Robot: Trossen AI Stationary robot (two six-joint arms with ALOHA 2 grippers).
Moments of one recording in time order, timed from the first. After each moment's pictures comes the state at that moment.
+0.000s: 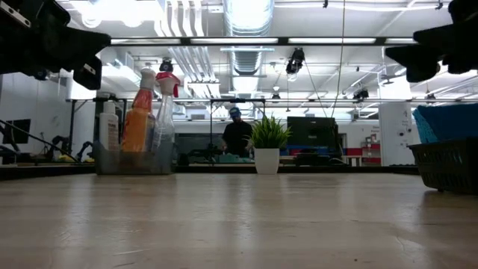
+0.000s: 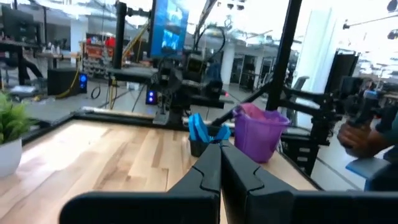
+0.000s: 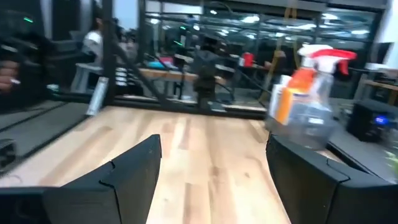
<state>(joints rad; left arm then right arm) -0.15 0.09 0.00 0.18 -0.06 -0.13 0.45 0.00 0.01 0.06 0.41 -0.08</state>
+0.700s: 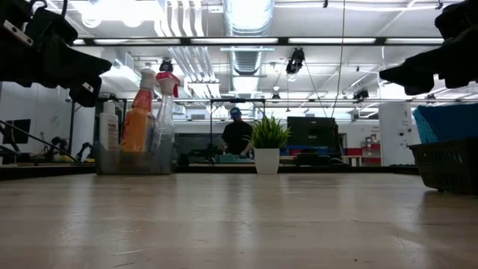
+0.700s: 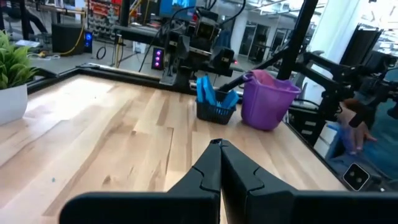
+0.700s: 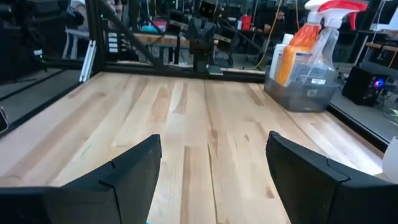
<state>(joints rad) -0.15 0.09 0.00 0.03 -0.08 -0.21 0.42 0.16 0.02 0.04 0.42 0.00</state>
